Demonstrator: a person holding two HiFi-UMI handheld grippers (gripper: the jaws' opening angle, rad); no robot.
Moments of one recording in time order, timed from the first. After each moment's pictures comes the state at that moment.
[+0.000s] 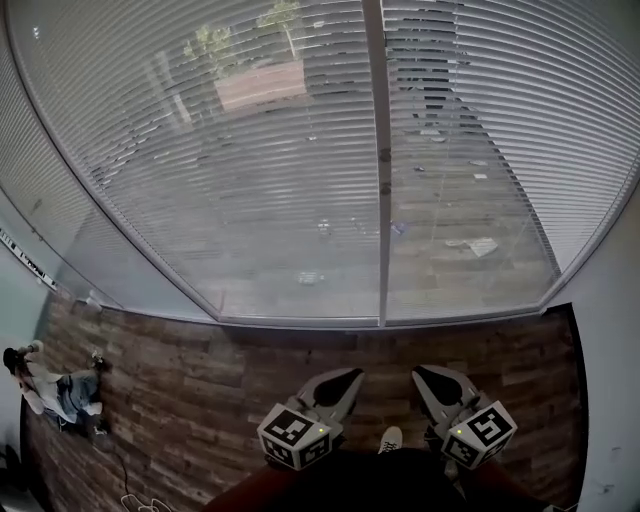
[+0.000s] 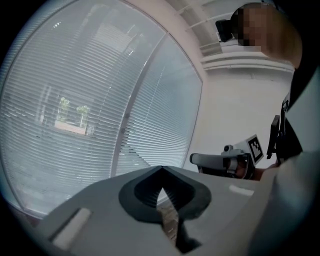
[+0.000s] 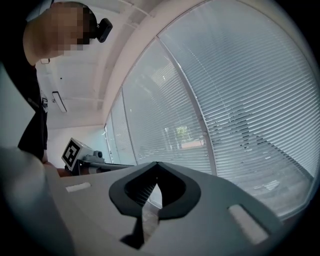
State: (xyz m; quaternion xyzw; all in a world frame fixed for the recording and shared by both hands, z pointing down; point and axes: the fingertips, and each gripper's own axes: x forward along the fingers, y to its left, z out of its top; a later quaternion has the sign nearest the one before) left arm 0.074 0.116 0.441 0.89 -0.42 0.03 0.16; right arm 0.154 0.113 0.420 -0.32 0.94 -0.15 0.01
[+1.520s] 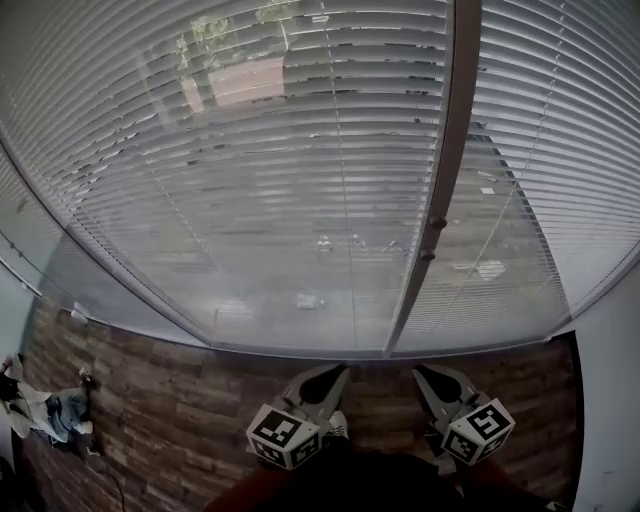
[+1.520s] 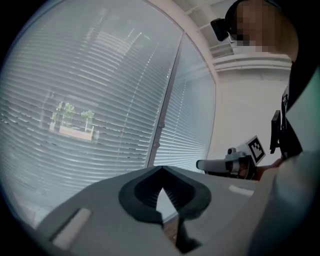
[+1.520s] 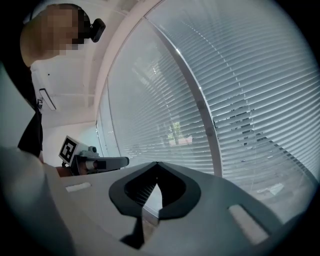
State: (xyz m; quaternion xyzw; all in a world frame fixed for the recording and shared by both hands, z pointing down) left arm -0.057 -0.098 0.413 0.88 -0.45 0.02 0.15; right arm 0.054 -0.104 0.410 -0.34 0.93 -0.17 -0.02
